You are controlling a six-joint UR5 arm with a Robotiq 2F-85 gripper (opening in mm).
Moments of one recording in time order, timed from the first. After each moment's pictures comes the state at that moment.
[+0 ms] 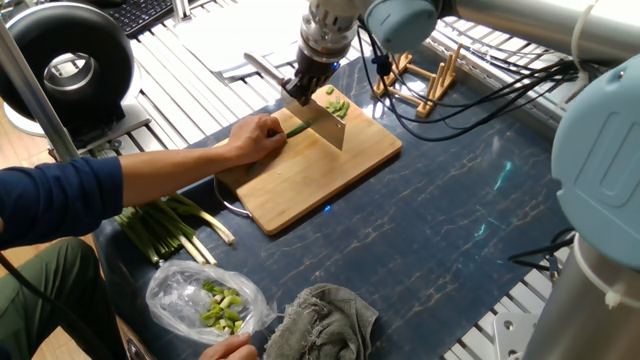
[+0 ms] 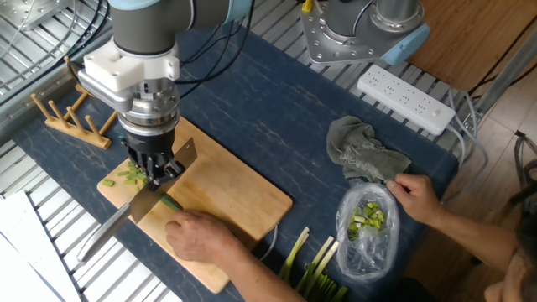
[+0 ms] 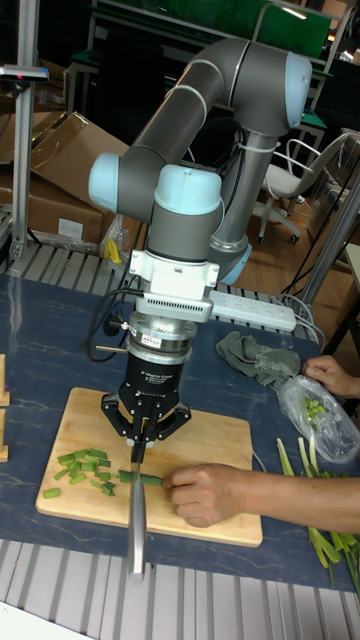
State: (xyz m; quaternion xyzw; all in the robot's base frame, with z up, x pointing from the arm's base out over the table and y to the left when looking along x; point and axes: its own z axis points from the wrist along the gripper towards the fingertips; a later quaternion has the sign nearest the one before) arm 0.661 -0.017 0.074 -0.02 0.99 0.02 0.15
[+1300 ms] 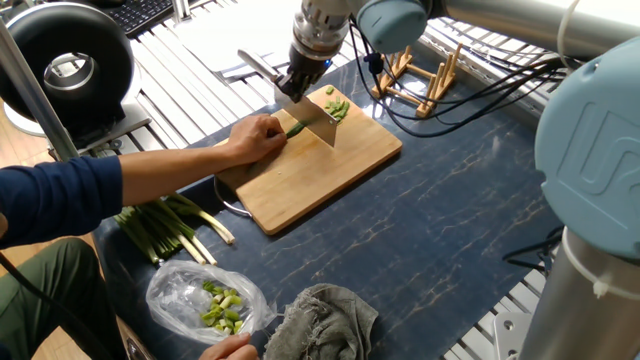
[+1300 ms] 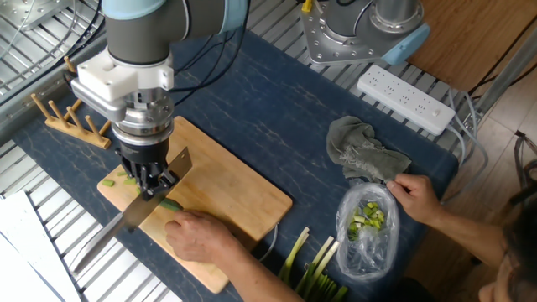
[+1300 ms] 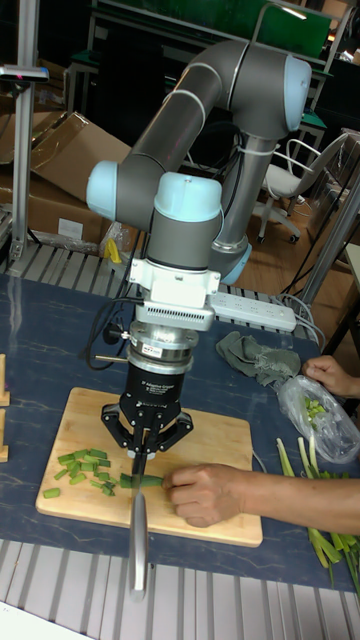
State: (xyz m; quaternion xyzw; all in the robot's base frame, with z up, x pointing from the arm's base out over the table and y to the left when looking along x) arm 0.683 -0.013 0.072 -0.02 0.99 0.02 0.17
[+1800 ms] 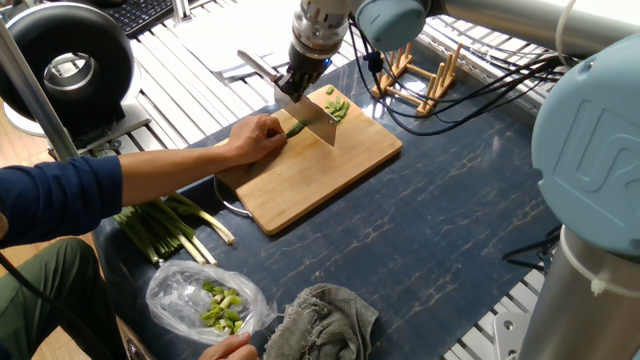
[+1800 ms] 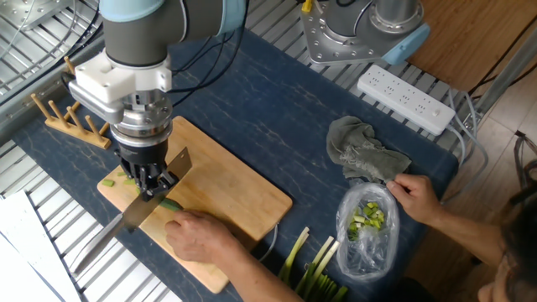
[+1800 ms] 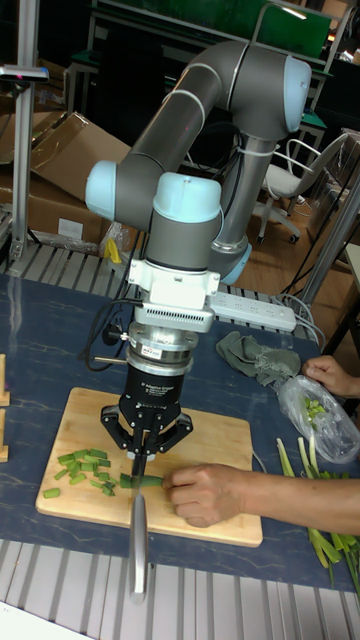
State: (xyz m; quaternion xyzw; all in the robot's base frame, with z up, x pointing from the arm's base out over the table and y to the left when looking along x) arm 0.686 -0.014 0.074 -0.02 0.99 0.02 0.17
